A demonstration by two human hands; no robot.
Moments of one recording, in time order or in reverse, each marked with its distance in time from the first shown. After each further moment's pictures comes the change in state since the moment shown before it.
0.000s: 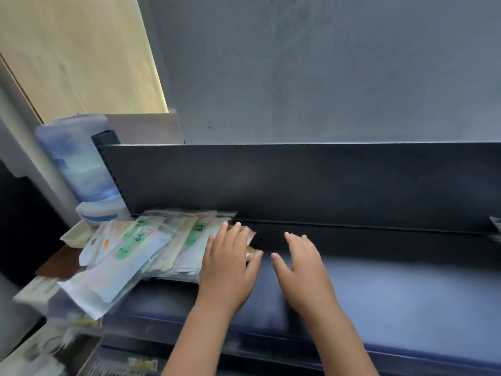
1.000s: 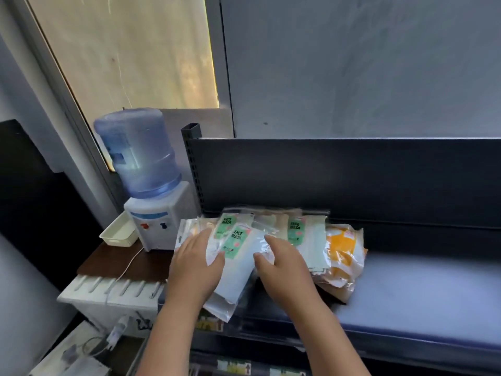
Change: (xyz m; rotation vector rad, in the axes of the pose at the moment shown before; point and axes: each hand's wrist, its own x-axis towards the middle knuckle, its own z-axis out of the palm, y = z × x) left_hand -0.015 -0.303 -0.102 -0.178 -0.009 -0.347; right_hand -0.010 -0.220 0.197 0.093 -0.169 0.023
